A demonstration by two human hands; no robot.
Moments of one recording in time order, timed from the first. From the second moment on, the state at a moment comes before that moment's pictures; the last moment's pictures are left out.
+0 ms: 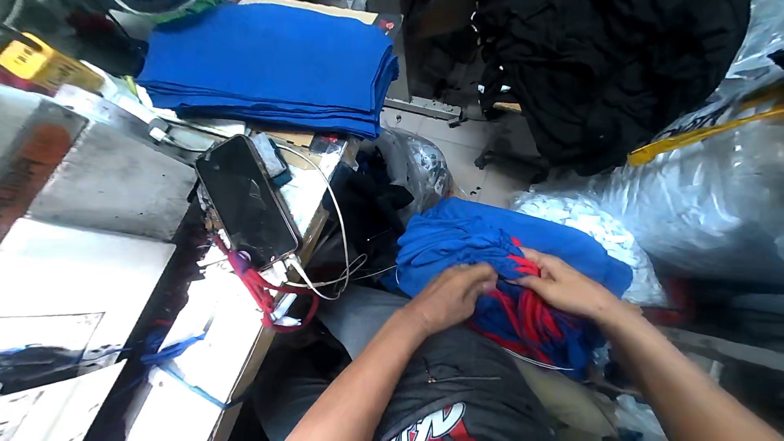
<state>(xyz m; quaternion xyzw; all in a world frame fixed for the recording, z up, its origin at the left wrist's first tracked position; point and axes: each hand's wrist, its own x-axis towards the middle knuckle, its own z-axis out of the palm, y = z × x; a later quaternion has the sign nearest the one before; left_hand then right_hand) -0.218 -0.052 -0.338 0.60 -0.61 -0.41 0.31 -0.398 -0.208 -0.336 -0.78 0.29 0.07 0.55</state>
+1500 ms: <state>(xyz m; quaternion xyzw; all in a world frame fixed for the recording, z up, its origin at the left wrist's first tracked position) -0.224 -0.069 -0.328 0.68 -0.66 -0.08 0.32 -0.384 -0.203 -0.327 -0.82 0.31 -0.02 0.48</state>
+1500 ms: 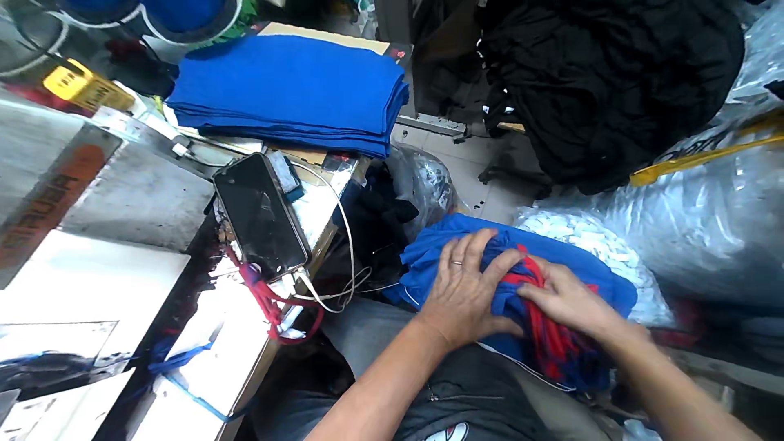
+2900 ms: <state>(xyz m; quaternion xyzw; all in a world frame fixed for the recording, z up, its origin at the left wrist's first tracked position) -0.186 -0.046 -0.348 0.68 -0.67 -0.11 0.28 -0.505 -0.146 -0.380 -0.85 0.44 -0.16 0.22</state>
